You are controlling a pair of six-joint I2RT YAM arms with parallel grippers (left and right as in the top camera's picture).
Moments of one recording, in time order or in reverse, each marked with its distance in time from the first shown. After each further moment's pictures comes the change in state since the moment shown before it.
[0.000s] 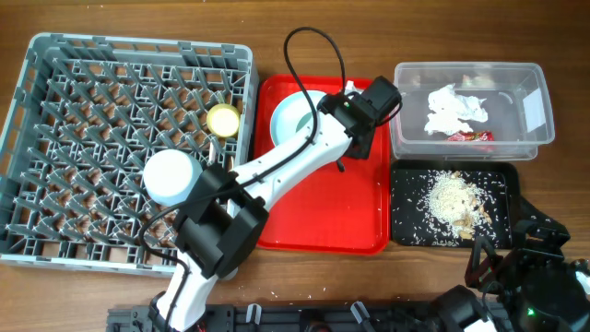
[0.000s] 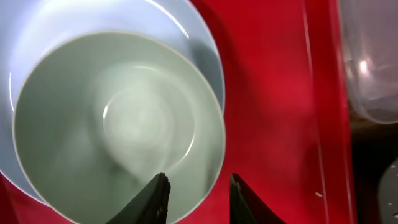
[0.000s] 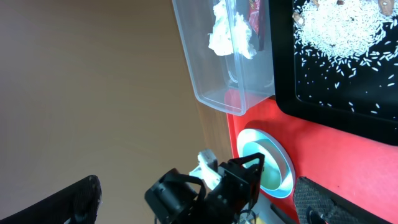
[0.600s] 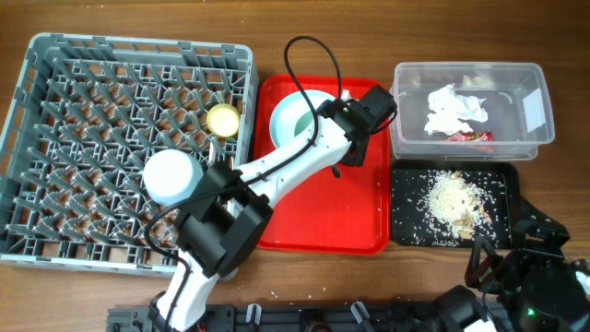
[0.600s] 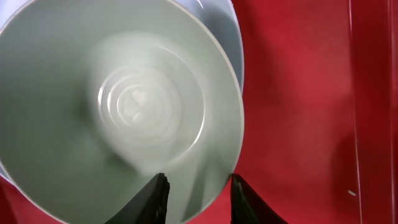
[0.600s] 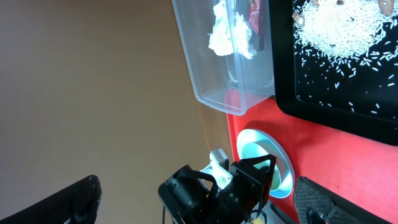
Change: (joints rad) left arm 0.000 0.010 -0.051 0.006 -0.006 0.000; right arm 0.000 0.000 0.000 0.000 0.000 0.000
